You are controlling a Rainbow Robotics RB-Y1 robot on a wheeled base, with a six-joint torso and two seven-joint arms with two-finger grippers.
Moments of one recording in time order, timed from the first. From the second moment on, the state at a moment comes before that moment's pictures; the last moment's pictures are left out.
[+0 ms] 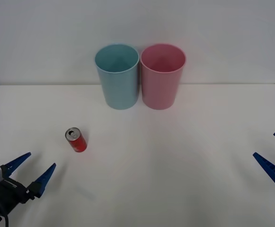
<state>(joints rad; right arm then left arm) 0.35 -0.40 -0.52 -1.66 0.96 -1.22 0.00 0.38 0.42 0.21 -1.52 -0.92 -0.79 -0.25</state>
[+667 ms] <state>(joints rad) 0.35 -0.40 -0.52 -1.66 0.96 -1.22 0.00 0.18 0.36 0.16 -1.35 -0.95 -0.79 -0.28</state>
